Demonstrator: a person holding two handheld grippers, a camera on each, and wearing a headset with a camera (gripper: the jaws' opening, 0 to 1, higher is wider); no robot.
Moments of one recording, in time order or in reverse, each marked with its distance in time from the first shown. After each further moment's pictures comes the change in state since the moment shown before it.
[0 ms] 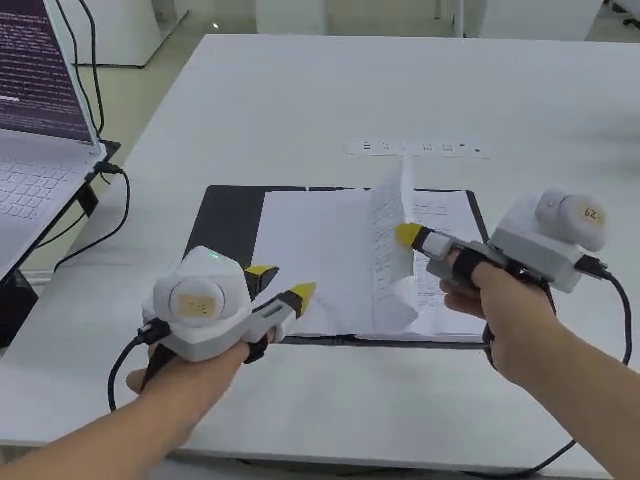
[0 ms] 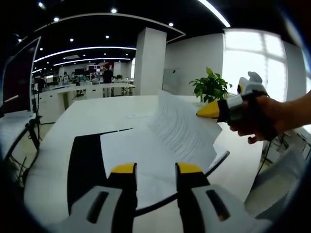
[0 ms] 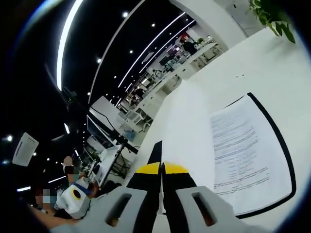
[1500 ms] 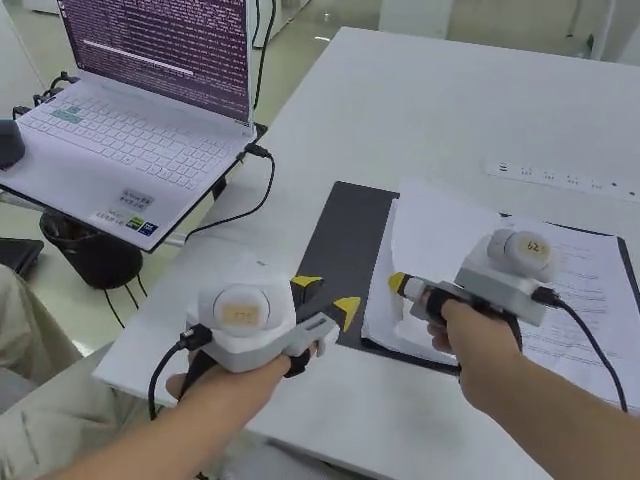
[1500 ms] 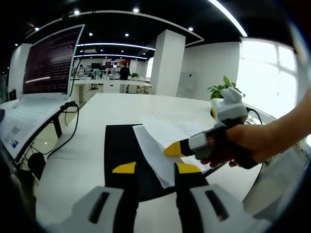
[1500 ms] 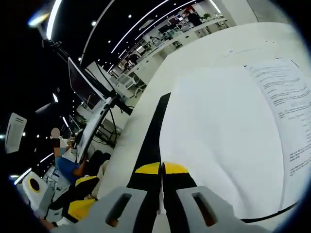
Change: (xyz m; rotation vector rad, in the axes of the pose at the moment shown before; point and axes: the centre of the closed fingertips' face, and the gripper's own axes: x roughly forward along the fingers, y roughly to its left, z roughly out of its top) left arm -0.060 0.078 -0.017 -0.106 -0.008 0.099; right arm 0.134 0.030 -0.133 -0.080 0.308 -0.101
